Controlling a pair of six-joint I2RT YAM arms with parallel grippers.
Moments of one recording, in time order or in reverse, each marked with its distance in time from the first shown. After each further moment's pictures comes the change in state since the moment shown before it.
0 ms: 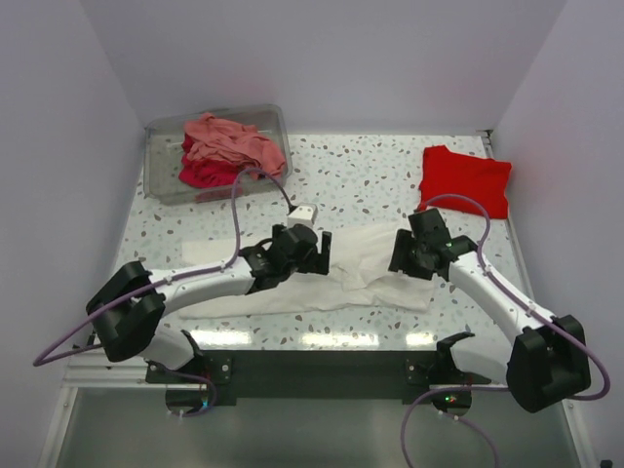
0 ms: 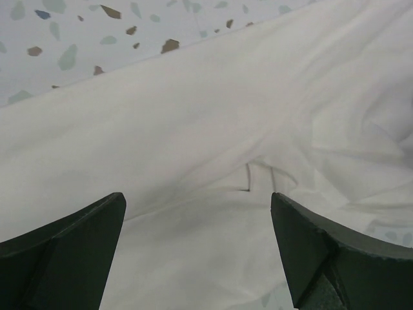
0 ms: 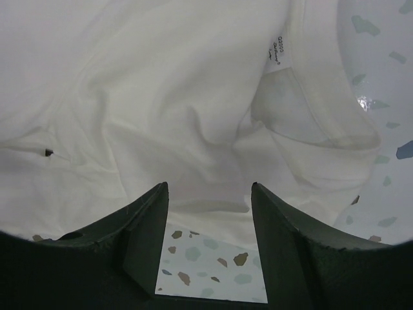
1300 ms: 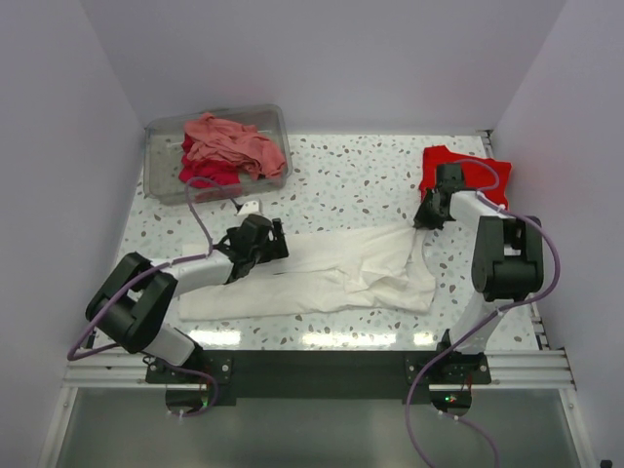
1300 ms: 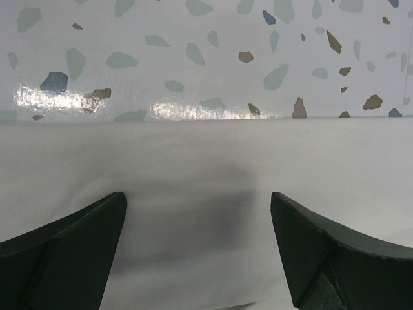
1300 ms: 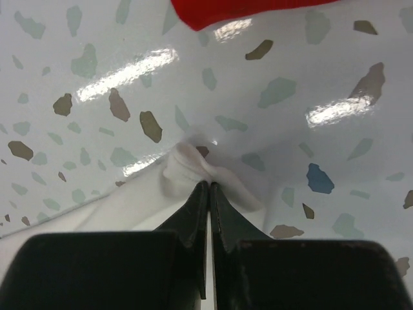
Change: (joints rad) left arm 0.327 0.059 -0.202 0.175 0.073 -0.056; right arm -0.334 0.641 0.388 0.235 -0.077 -0.123
